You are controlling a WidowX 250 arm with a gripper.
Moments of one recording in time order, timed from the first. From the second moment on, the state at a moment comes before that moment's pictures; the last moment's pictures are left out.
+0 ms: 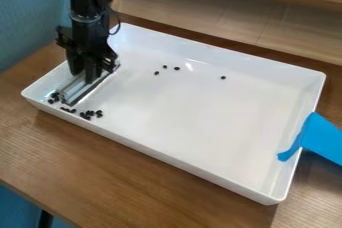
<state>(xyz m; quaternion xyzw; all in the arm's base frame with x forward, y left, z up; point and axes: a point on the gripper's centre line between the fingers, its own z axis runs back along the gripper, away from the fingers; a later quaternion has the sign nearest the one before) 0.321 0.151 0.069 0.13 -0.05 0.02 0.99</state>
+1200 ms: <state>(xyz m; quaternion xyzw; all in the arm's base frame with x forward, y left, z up) 0.319 0.115 0.081 0.11 -0.03 0.02 0.99</state>
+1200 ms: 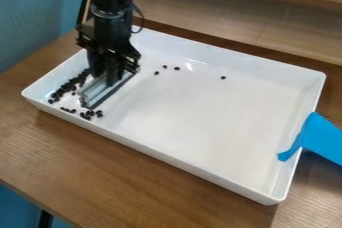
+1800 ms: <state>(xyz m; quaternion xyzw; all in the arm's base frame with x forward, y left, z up) 0.318 0.116 0.064 0.13 -0.04 0.03 0.99</state>
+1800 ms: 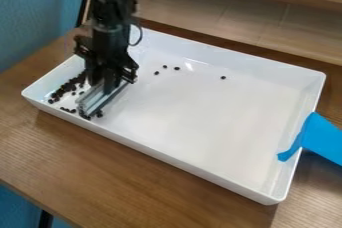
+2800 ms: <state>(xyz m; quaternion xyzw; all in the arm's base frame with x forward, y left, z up) 0.344 0.123 0.041 0.20 -0.10 0.04 0.97</state>
